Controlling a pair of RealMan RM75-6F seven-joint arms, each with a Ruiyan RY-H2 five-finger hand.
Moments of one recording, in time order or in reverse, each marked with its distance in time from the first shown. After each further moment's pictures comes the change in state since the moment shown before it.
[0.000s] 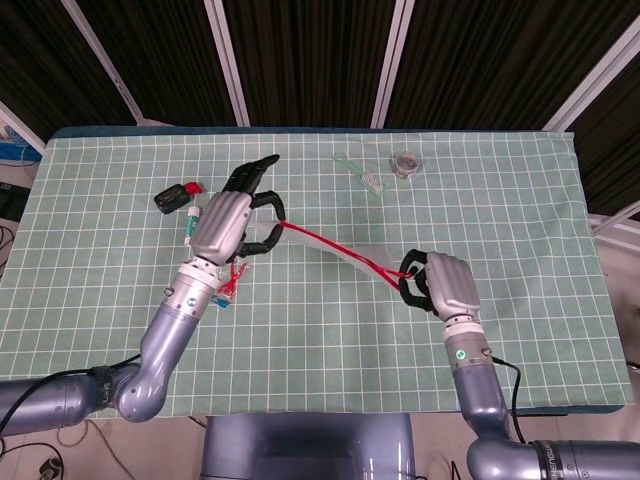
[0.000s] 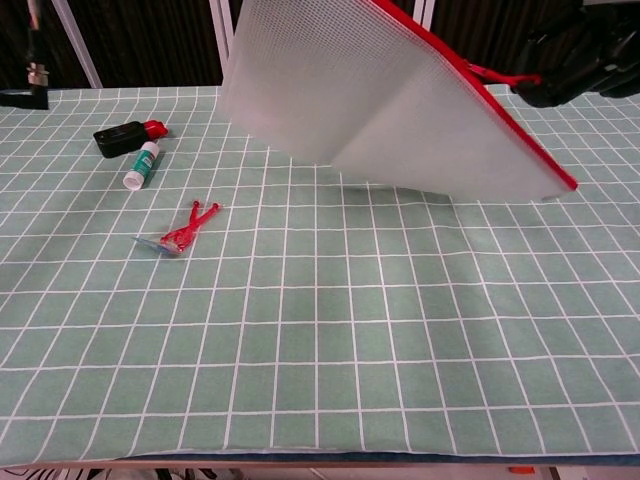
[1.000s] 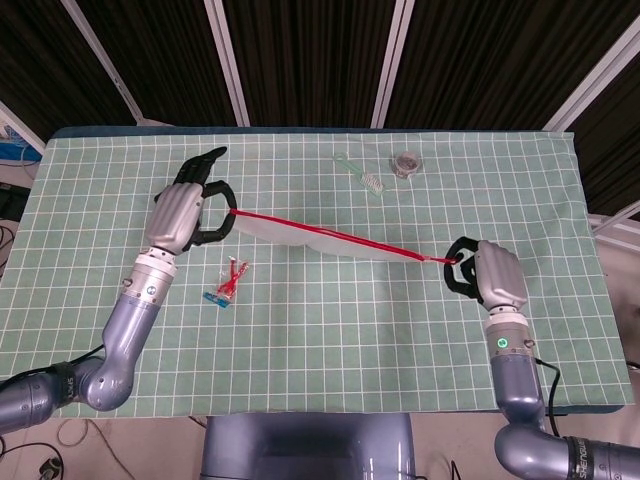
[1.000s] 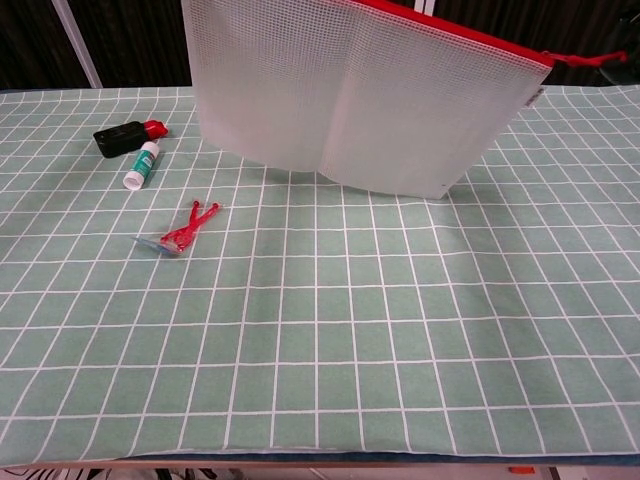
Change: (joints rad) left arm 0.074 0.089 0.040 0.068 0.012 -0.034 -0.070; right arm -0.076 0.100 0.022 0.065 0.017 -0.042 0.097
